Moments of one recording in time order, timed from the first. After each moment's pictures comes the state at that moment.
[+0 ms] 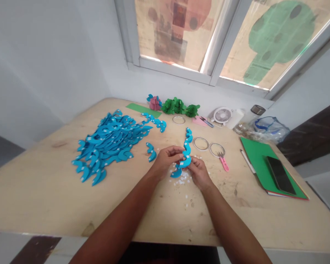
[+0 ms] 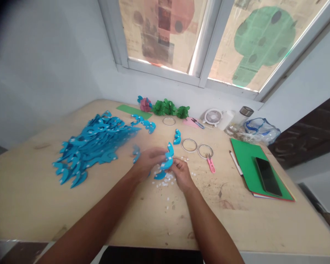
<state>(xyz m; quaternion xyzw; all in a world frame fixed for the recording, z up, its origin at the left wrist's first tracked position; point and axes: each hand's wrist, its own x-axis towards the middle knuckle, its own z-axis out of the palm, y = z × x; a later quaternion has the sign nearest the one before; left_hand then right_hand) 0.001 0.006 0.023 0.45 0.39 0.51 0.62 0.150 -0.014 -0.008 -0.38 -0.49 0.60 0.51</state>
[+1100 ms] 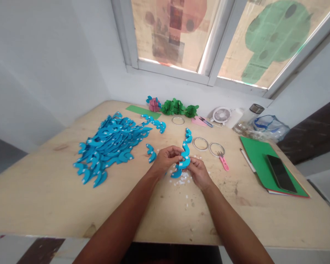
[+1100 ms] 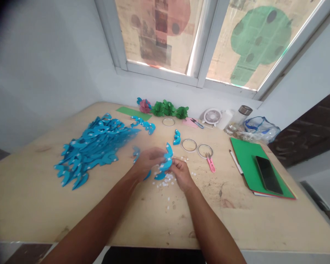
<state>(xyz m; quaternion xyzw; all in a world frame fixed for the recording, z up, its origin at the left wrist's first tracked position) -0.003 0.005 0.029 0.49 0.37 0.51 0.60 0.152 -0.014 -0.011 -0.38 -0.50 0.60 0.50</state>
